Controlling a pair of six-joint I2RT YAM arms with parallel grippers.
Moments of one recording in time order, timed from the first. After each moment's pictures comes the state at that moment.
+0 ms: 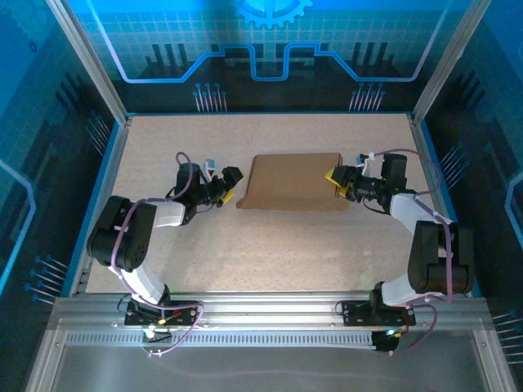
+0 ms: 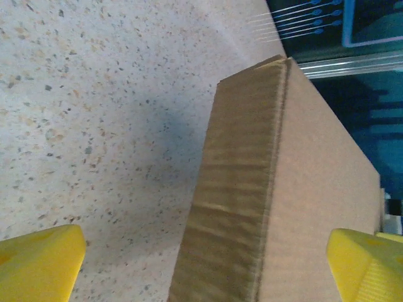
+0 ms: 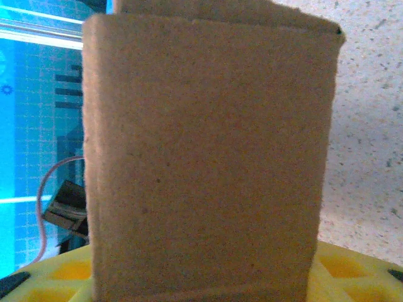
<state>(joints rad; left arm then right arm) -0.18 1.72 0.67 0.57 0.60 -1.09 -0.09 1.48 0.77 0.01 -1.00 0.75</state>
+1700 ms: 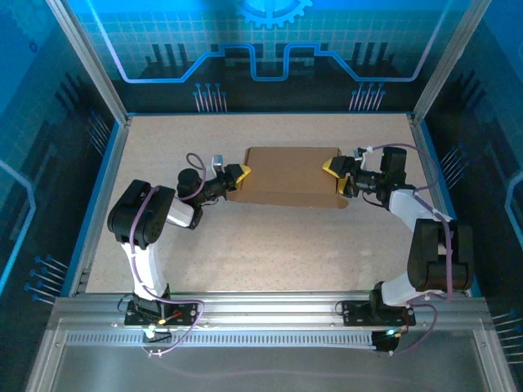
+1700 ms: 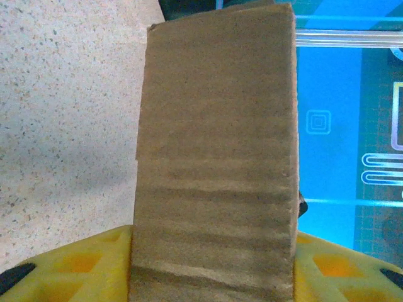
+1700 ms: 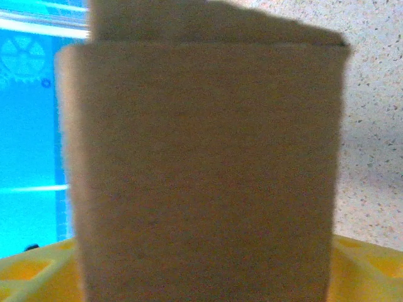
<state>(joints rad) -0.21 1.93 0.66 1.26 0.83 -1.56 -0.07 1.50 0.83 0.03 -1.06 0.83</state>
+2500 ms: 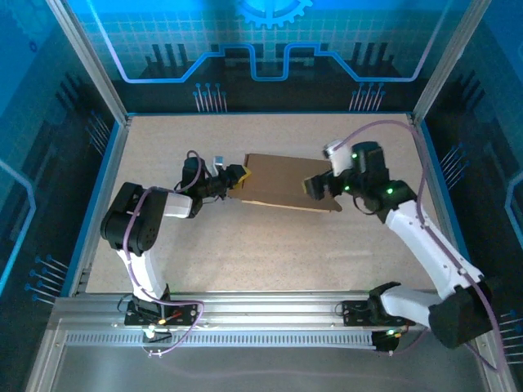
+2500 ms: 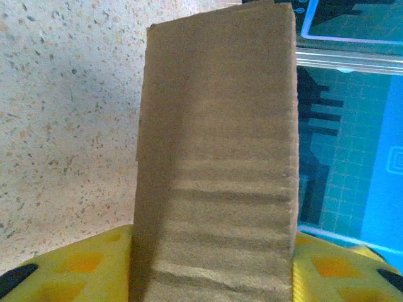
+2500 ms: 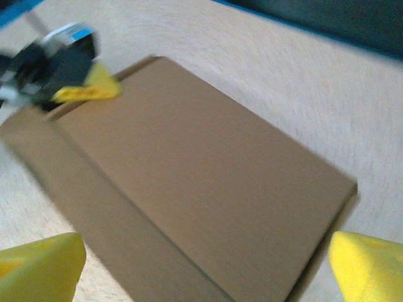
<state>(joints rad) -0.20 1.85 0.79 0.66 0.76 -1.33 0.41 1.14 1.03 -0.52 -0.18 -0.16</state>
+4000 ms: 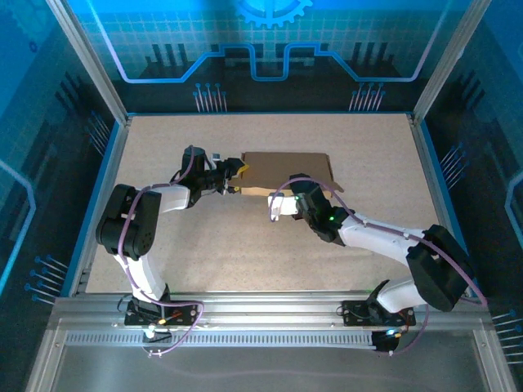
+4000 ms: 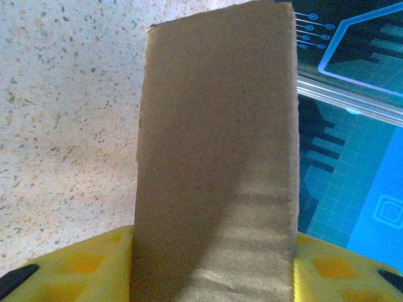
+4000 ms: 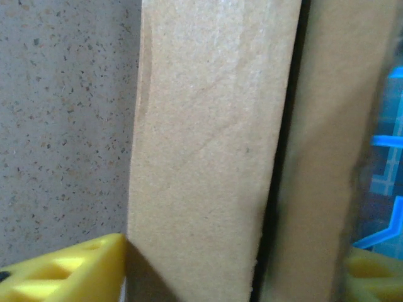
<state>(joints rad) -0.19 1.81 0.89 0.42 0.74 -1.46 0.74 1.41 0.75 0.07 0.42 -1.22</state>
